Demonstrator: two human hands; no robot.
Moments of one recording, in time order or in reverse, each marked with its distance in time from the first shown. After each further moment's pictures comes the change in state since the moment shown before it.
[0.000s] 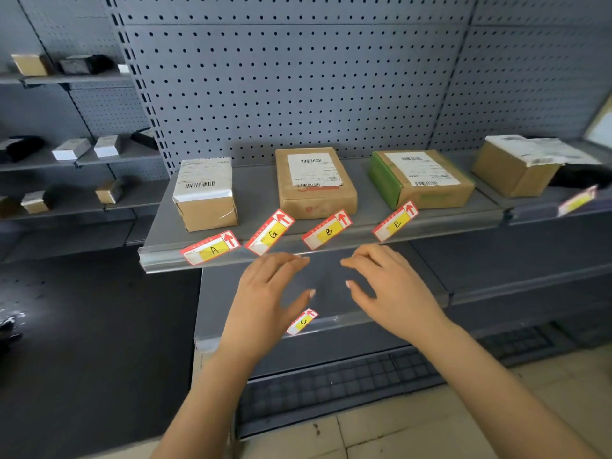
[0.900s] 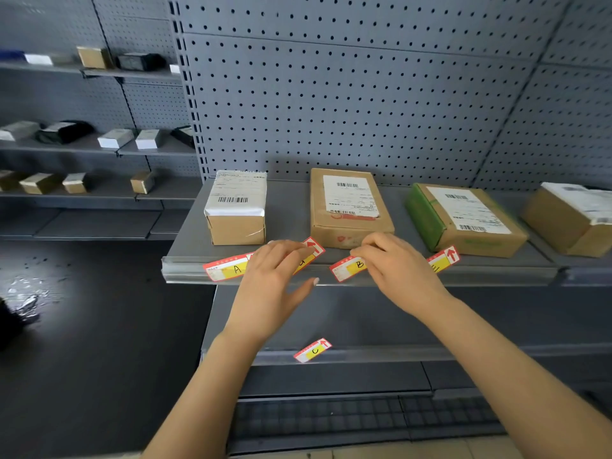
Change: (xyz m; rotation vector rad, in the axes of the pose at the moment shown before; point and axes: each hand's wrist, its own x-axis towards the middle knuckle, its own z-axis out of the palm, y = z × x) left_hand 0.048 -0.046 -0.001 0.119 0.100 -0.043; right_hand 0.104 0.031 0.014 -0.116 -0.073 -0.167
